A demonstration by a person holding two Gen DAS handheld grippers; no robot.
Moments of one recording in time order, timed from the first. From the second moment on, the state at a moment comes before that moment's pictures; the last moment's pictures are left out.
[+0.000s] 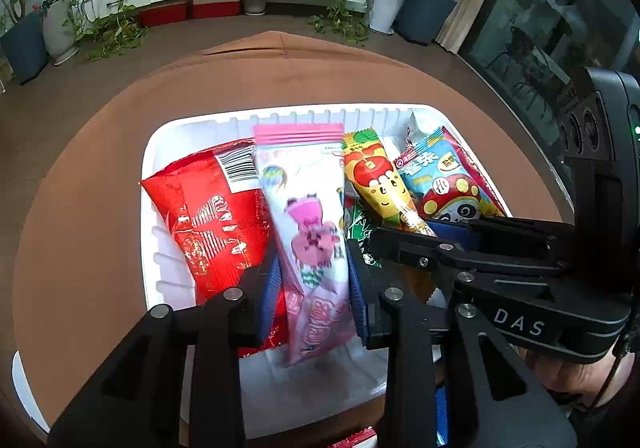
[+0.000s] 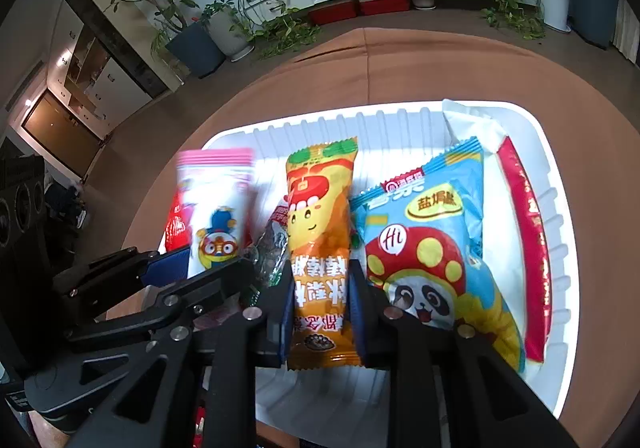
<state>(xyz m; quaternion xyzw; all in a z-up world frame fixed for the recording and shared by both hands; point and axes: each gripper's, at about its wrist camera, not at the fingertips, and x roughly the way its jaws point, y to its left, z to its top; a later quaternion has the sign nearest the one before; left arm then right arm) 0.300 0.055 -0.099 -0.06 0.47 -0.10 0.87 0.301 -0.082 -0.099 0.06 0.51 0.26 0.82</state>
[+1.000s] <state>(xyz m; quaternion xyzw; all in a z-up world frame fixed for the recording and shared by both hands) 0.213 0.071 -0.020 -0.07 0.40 -0.10 0.91 0.259 -0.100 -0.032 0.11 0.44 0.28 0.85</state>
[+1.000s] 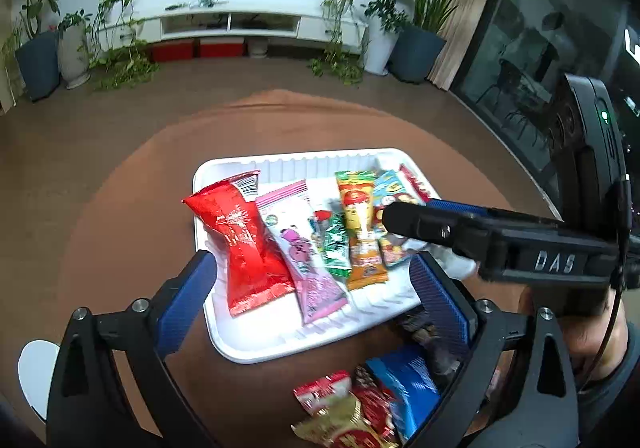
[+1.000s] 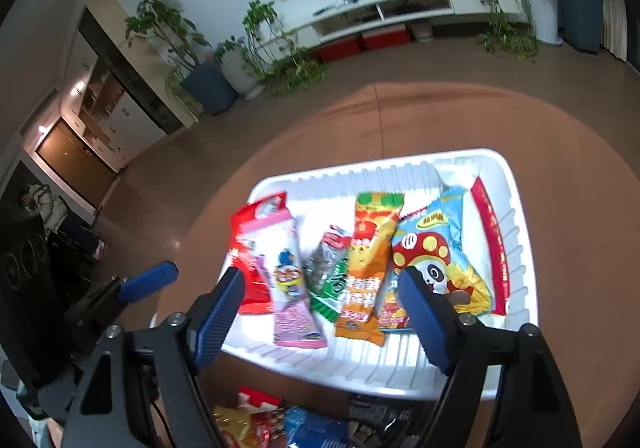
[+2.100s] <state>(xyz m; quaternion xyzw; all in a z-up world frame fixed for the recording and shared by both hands) 0.019 0.064 -0.002 -0.13 0.36 -0.03 0.92 0.103 -0.197 0.033 0.18 0.33 0.30 0.87</state>
